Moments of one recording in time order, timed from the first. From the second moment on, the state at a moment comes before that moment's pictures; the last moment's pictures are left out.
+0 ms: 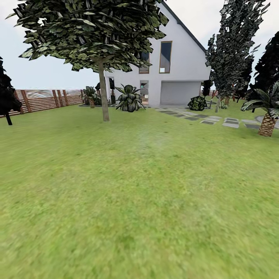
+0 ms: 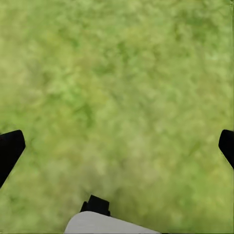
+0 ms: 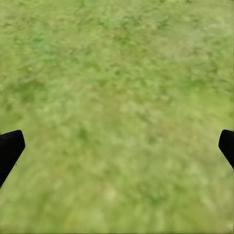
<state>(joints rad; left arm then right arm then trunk) 0.02 0.05 0.01 -0.41 0.38 -0.30 0.00 -0.12 0.07 0.01 -0.27 -0.01 -0.60 -0.11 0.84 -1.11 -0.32</state>
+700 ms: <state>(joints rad) 0.02 0.05 0.01 -0.36 0.38 -0.36 0.00 -0.12 0.07 0.00 -0.25 -0.01 -0.65 -0.11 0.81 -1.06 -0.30</state>
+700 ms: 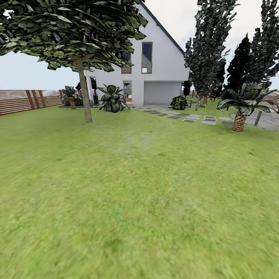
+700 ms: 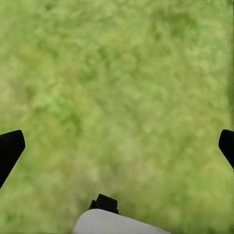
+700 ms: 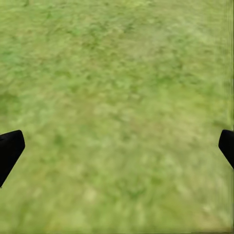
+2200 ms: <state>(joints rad) 0.02 0.05 0.00 -0.31 0.38 -0.38 -0.01 -0.12 0.06 0.00 -0.25 -0.01 -0.64 -0.11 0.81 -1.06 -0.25</state>
